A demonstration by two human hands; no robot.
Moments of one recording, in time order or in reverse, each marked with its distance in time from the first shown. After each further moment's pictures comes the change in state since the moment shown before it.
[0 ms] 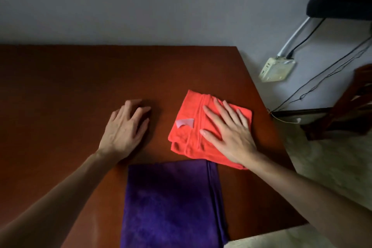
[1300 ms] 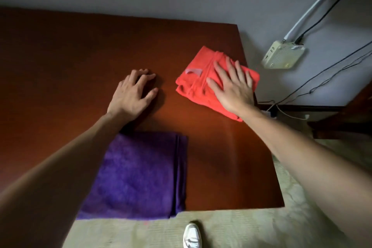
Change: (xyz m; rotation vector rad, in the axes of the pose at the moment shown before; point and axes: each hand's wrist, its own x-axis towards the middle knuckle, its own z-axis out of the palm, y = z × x) left_hand 0.028 0.068 0.032 -0.124 -0.001 -0.150; right_hand 0.053 0.074 -0.012 0.002 0.001 0.130
